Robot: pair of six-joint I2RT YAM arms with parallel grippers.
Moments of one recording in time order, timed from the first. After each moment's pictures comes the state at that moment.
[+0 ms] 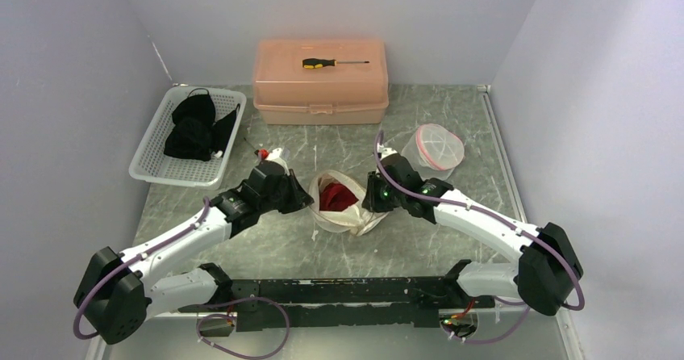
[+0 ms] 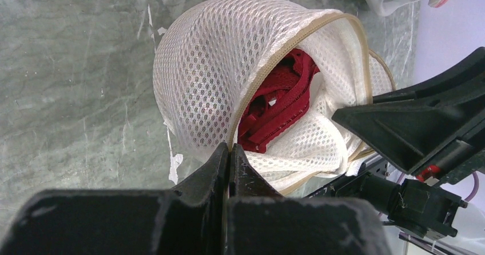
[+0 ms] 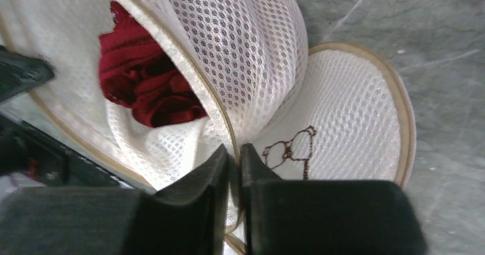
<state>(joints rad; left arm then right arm) -0.69 1.08 0.66 -0.22 0.03 -0.86 0.73 1.22 0.78 -0.39 -0.02 0.58</state>
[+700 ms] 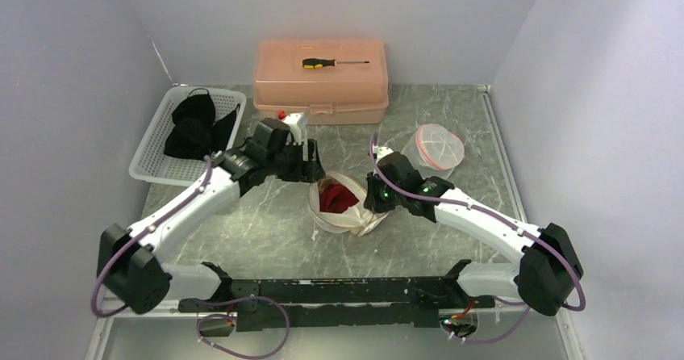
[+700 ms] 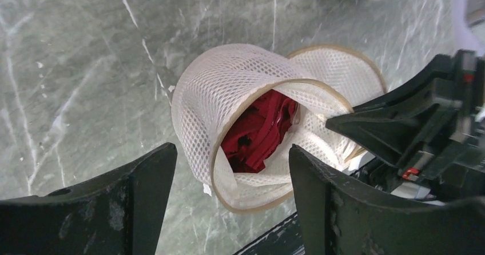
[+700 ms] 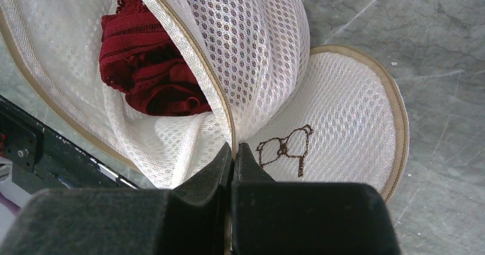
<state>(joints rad) -0.60 1.24 1.06 -0.49 0.11 -0.51 0.73 1.22 0.81 -0.42 -0.05 0.45</state>
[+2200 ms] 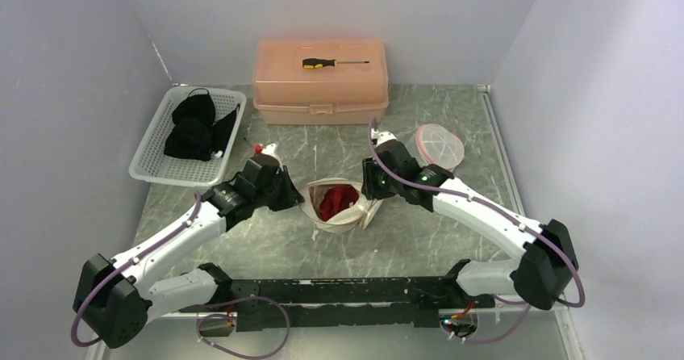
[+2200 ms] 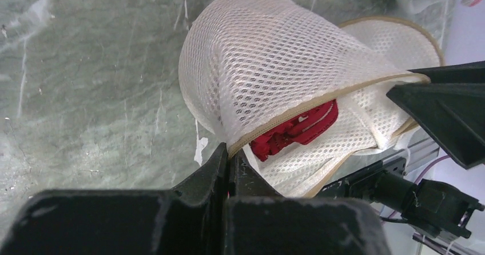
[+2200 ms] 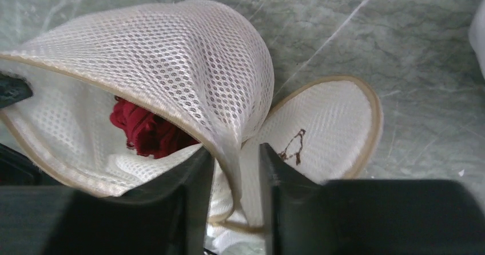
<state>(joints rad) -0.64 1.07 0.75 -0.43 0.04 -0.81 0.74 1.30 0.97 -0.51 0.08 0.45</state>
